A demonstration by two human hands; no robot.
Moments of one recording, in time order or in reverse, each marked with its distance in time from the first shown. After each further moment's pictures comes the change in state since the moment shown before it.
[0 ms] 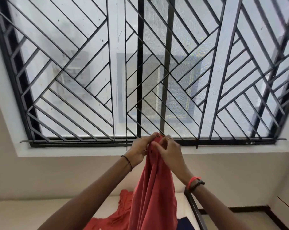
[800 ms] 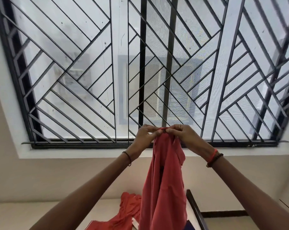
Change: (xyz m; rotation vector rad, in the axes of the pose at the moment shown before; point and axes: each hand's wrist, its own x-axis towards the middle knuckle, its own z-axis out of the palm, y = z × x) left_hand 0.004 0.029 -0.006 0.610 0.012 0.594; right_hand 0.065 -0.007 -0.048 0.310 -0.439 0.137
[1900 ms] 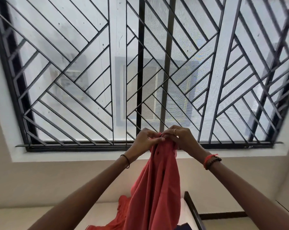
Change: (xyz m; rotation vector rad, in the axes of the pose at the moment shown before) left_hand -0.007 0.005 -0.005 0.019 -0.115 0.019; right_hand 0.008 0.011 0.006 -0.625 0.139 -0.527
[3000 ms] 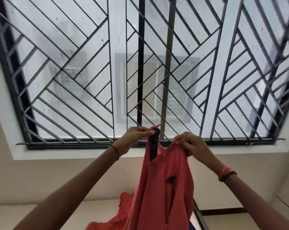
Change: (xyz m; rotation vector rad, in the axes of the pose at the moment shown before) left_hand 0.007 -0.021 -0.043 -0.163 -0.161 -0.265; right_hand -0.046 0.013 -0.009 0.306 -0.043 0.288
